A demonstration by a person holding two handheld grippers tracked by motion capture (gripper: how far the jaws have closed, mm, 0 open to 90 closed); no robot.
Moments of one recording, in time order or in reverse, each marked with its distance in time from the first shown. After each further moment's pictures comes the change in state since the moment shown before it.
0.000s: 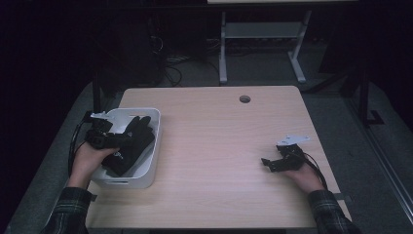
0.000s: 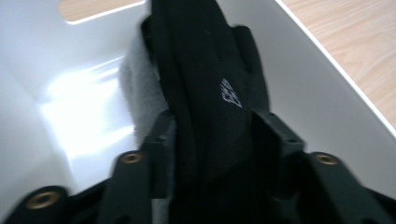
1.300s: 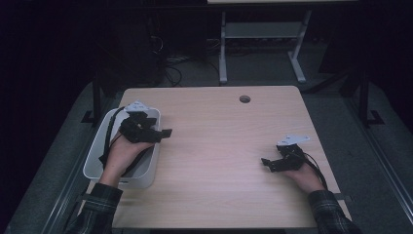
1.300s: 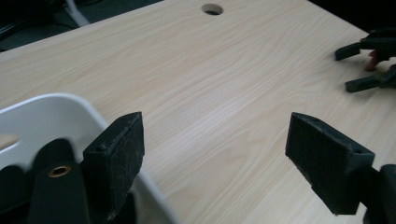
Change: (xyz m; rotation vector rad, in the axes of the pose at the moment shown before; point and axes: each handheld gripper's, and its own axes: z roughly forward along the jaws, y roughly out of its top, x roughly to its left) left arm -0.109 0.059 0.017 -0.199 -0.126 0.155; right arm 0.000 0.000 0.000 0.002 0.002 0.004
